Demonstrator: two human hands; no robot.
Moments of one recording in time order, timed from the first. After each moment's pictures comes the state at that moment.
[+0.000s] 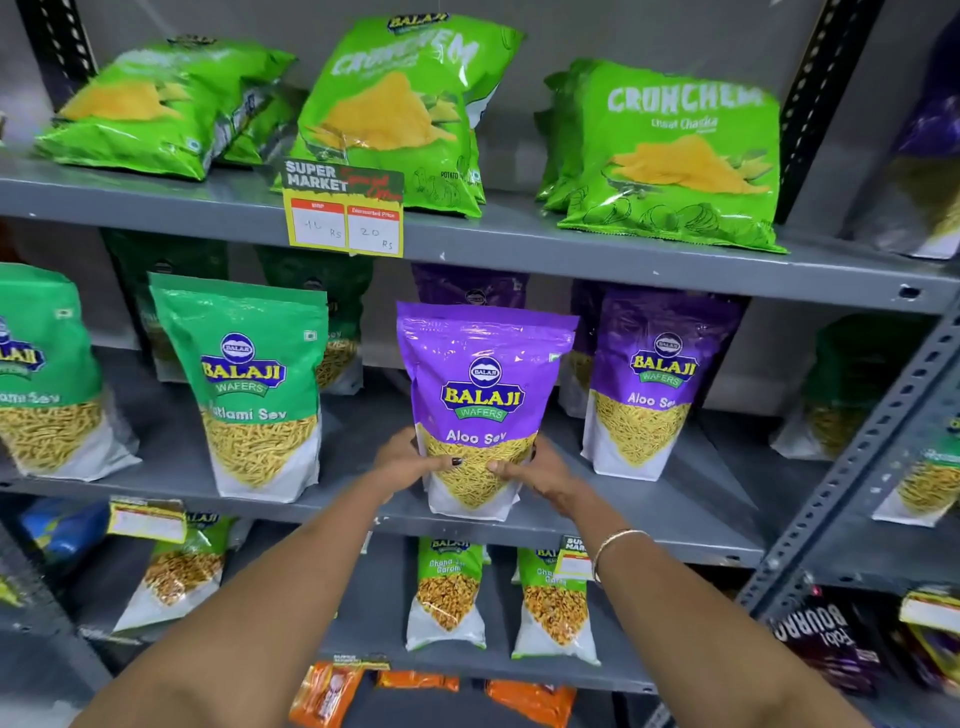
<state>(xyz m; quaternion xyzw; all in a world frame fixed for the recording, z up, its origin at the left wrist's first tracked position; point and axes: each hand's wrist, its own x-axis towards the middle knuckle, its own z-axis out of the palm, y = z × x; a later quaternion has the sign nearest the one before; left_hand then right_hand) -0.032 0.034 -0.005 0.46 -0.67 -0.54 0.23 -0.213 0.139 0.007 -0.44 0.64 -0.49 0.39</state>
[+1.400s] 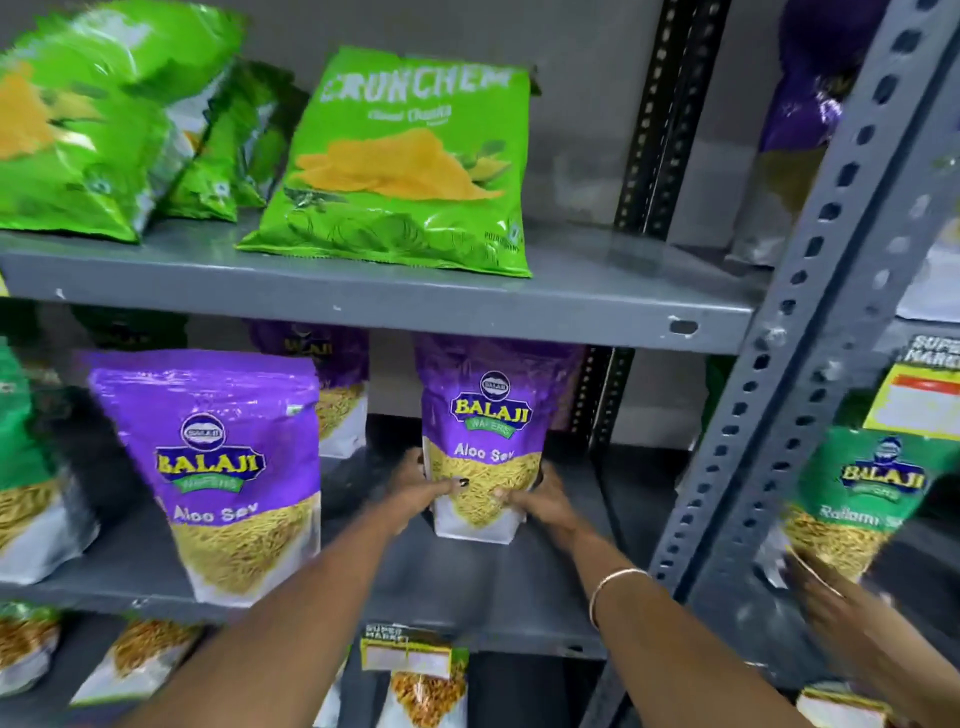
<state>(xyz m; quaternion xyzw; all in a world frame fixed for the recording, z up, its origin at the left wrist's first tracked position) -0.312 0.081 -0.004 0.43 -0.60 -0.59 0.33 -0.485 0.161 -0.024 -0.40 0.57 -0.59 0.42</state>
